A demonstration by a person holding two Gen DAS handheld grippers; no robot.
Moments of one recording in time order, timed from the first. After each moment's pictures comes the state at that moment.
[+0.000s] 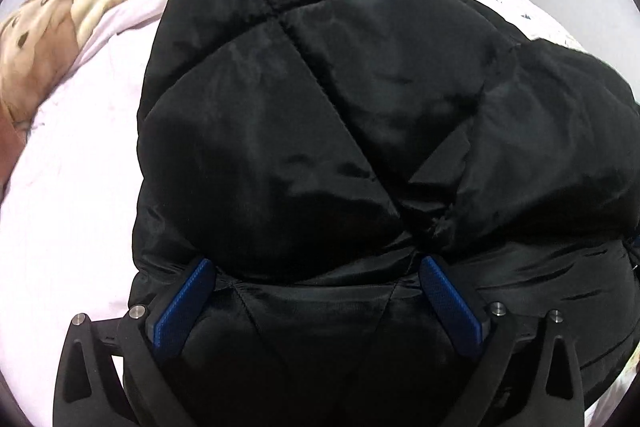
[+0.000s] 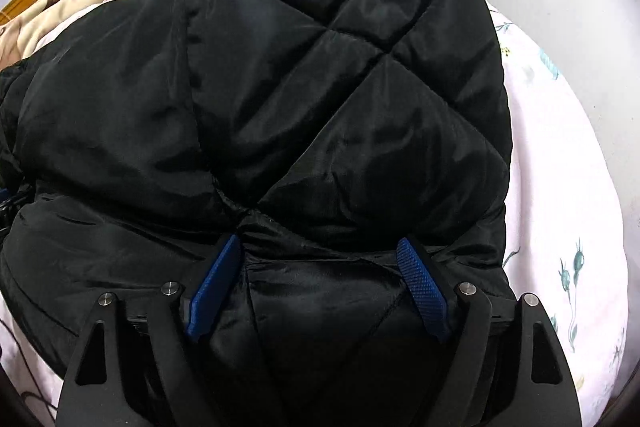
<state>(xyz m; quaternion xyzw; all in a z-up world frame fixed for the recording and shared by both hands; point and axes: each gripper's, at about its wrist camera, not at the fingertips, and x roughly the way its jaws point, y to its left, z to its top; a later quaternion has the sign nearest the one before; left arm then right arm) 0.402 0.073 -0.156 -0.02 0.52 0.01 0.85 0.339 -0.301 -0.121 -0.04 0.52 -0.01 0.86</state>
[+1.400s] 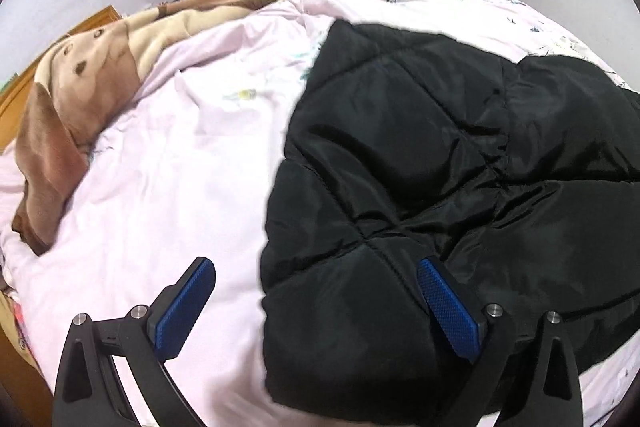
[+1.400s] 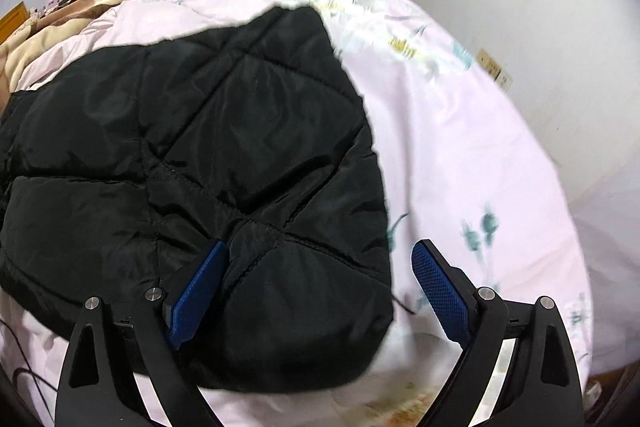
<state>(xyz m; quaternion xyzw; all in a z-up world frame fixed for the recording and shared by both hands) 0.336 0.141 -0.103 0.05 0.46 0.06 0.88 0.273 -0.325 -0.064 -0.04 0.48 -0.07 0.88</state>
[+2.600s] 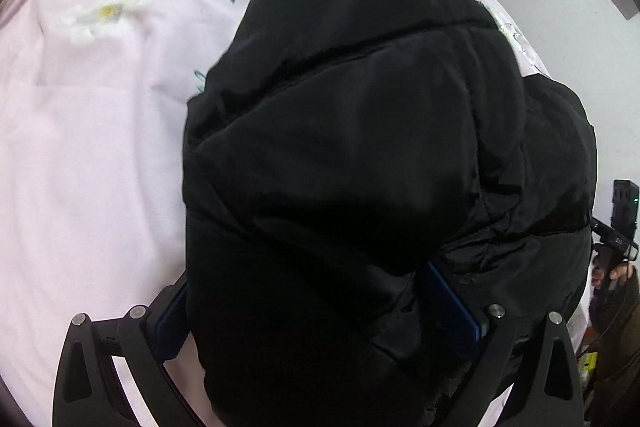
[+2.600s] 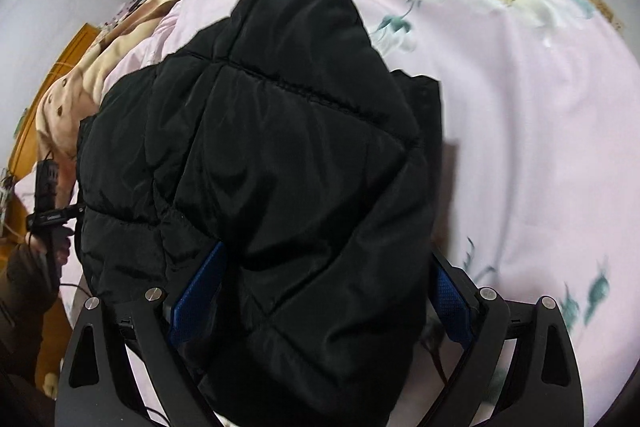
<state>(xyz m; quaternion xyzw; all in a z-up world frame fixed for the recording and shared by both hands) 0.428 0.170 -0.165 -0.11 0.61 -0.17 0.76 0.363 -0.389 -0.121 0.13 0.56 0.17 0.80</state>
